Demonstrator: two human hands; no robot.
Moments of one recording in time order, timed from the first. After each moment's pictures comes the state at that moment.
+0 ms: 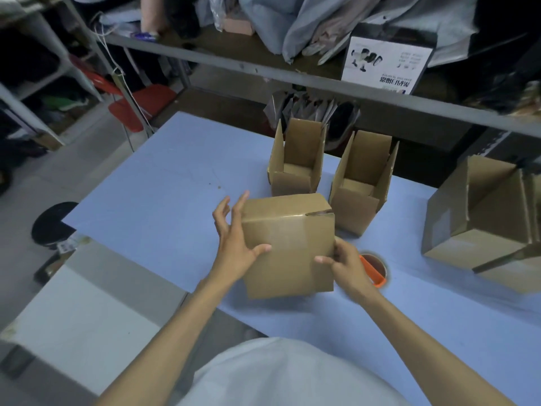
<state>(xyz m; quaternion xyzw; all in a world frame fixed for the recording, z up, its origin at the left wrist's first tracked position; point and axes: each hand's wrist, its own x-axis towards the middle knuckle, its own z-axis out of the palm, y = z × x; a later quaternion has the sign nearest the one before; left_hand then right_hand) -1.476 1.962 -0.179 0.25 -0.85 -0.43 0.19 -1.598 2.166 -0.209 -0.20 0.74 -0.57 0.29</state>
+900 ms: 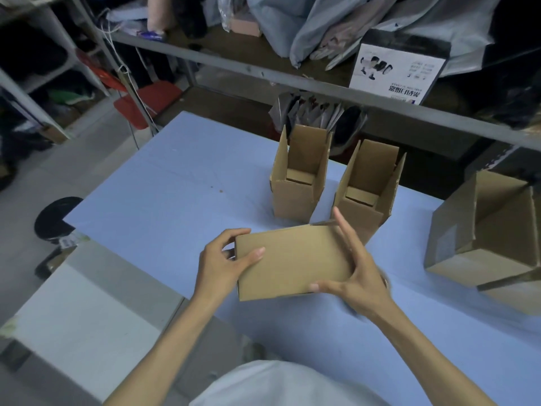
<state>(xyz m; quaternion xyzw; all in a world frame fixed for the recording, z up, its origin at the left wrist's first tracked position) -1.453 1.968 -0.145 0.35 -0.69 -0.61 0.19 -1.599 2.175 -0.143 -0.36 0.71 -0.56 0.22</state>
